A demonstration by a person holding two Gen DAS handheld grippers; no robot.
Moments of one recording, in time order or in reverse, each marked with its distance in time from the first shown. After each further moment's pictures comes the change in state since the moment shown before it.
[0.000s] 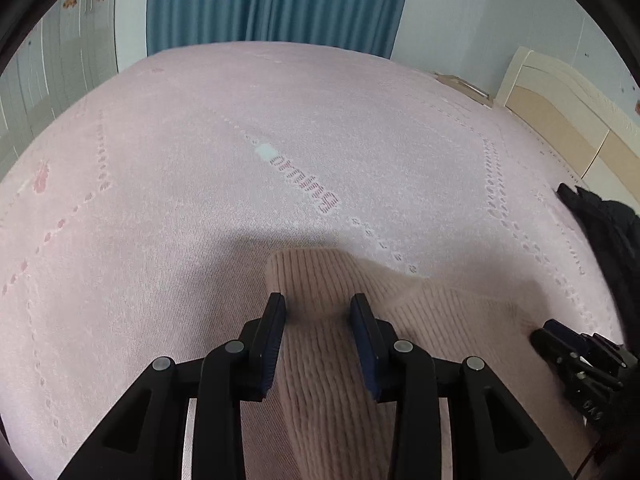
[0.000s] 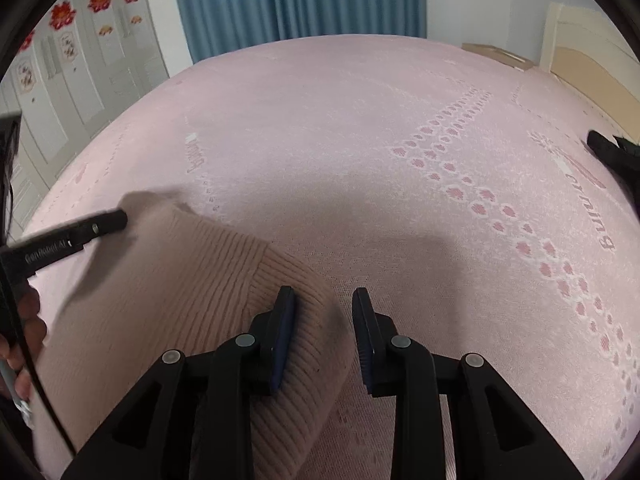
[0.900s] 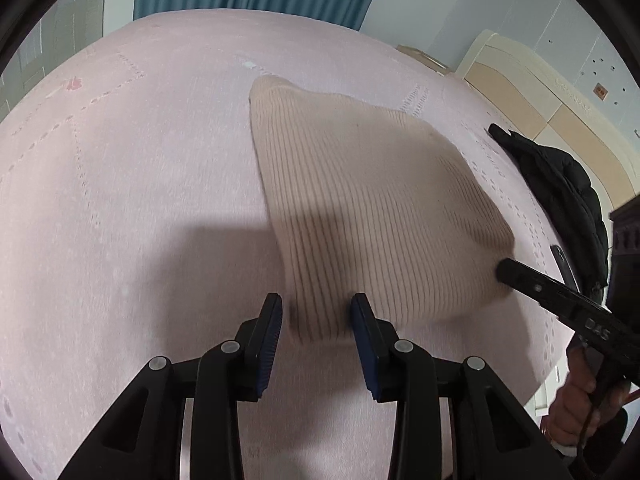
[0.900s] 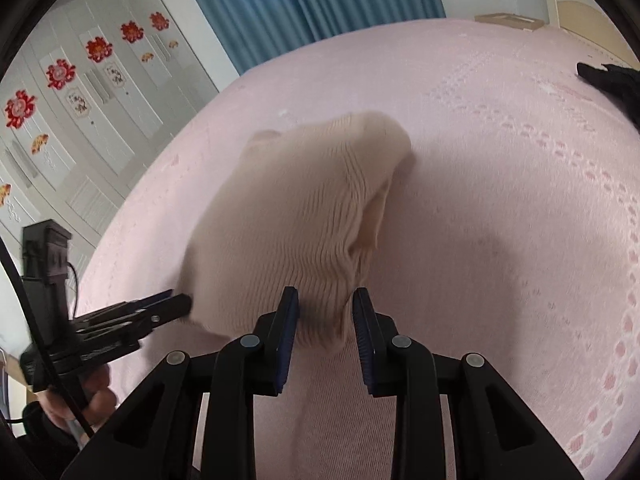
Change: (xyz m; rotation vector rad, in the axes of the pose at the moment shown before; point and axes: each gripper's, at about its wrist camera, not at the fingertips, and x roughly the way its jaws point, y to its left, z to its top) left arm -0.131 -0.009 -0.176 -0.006 0.107 -0.141; right arm -0.129 0.023 -0.129 0.082 0.039 0.238
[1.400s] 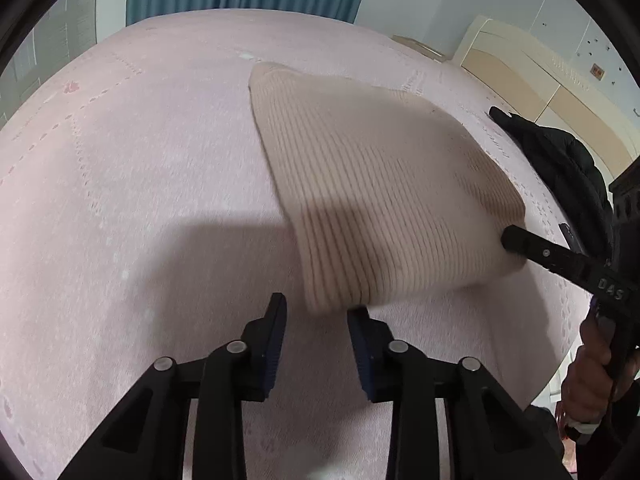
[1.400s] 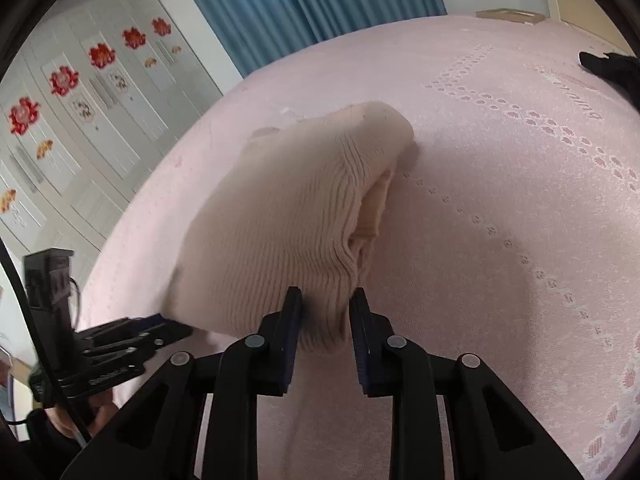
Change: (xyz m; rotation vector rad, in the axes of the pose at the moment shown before) left arm 0.011 -0.001 -0.007 0.055 0.009 0.027; right arm 0.010 -0.010 -0.003 0.029 -0.029 0.055
